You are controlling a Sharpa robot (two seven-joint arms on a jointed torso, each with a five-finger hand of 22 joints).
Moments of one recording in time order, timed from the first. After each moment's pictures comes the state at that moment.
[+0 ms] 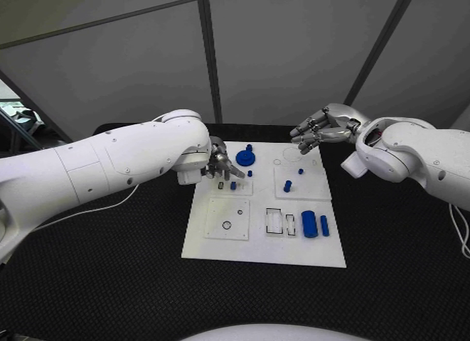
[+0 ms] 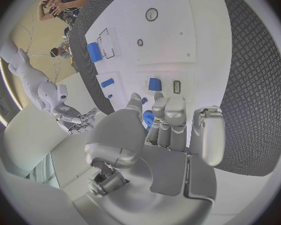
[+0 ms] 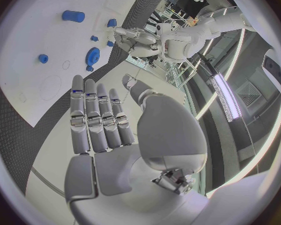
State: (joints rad) left arm 1.36 -0.53 -0.04 1.25 -0.93 0.23 -0.69; left_hand 1.09 0.15 -0.15 0.08 0.05 0.74 0.09 0.61 1.05 1.14 0.02 1.09 1.22 1.35 -0.04 1.12 1.07 0.05 1.46 0.06 1.47 1.31; right arm 1.32 -0.77 0.00 1.30 -0.74 -0.09 0.06; right_hand 1.21 -0.11 0.36 -0.10 0.17 1.02 0.18 0.07 0.08 1.18 0.13 0.07 0.06 1.20 0.09 0.06 0.14 0.18 1.12 0.19 0.23 0.11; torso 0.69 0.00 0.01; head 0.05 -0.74
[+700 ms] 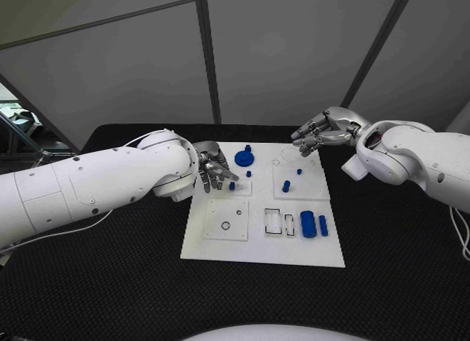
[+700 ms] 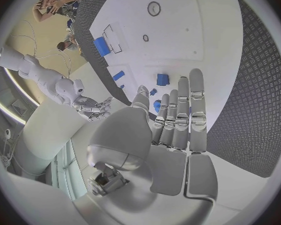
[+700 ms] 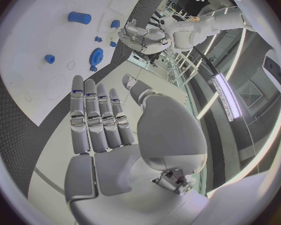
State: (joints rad) left arm 1.32 -0.68 -0.06 1.46 -1.02 -0.06 -0.54; left_hand 1.25 0.17 -0.16 0.02 0.05 0.72 0.09 0.28 0.50 0.78 0.06 0.40 0.54 1.07 0.03 0.38 0.57 0.19 1.15 0.13 0.50 0.54; right arm 1.31 -0.78 0.00 1.29 -0.74 -0.09 0.06; right_hand 1.21 -0.11 0.36 -0.11 0.18 1.03 0.17 0.07 0.08 1.18 0.13 0.07 0.06 1.20 0.09 0.06 0.14 0.18 1.12 0.19 0.22 0.11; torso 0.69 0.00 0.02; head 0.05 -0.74
